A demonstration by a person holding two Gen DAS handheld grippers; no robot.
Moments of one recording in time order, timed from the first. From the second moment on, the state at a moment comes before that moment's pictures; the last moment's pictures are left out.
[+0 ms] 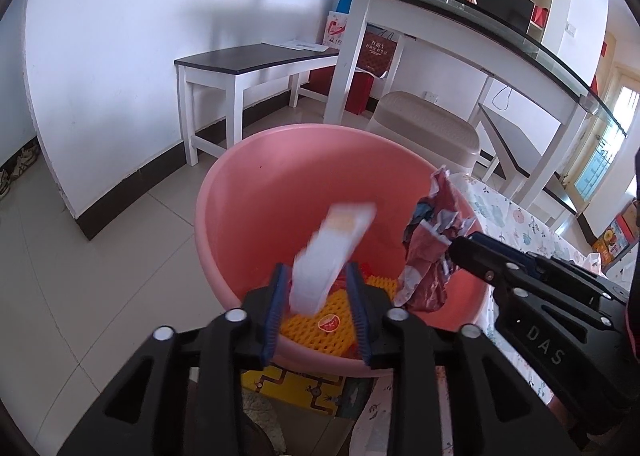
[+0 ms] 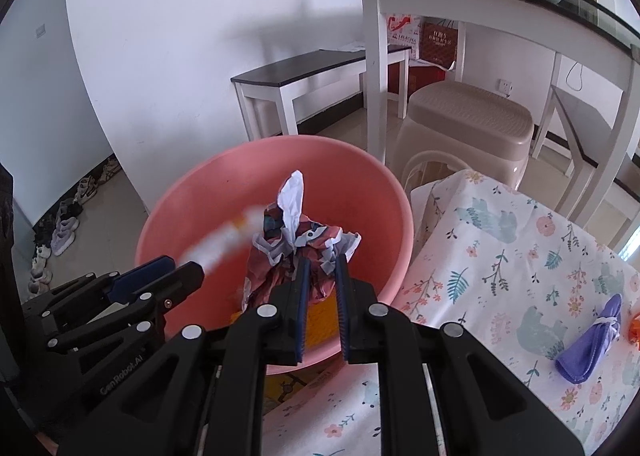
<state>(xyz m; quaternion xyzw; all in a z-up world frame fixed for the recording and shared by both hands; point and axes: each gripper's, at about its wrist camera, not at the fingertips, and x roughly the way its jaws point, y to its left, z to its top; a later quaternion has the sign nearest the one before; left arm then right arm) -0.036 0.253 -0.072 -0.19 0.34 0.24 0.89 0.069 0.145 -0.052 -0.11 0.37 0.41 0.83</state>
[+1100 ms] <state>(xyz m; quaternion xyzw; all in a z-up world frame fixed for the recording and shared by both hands) -0.049 0.152 -0.001 -0.14 0.27 0.14 0.94 0.014 -0.020 0.010 -0.05 0.30 0.33 0.90</state>
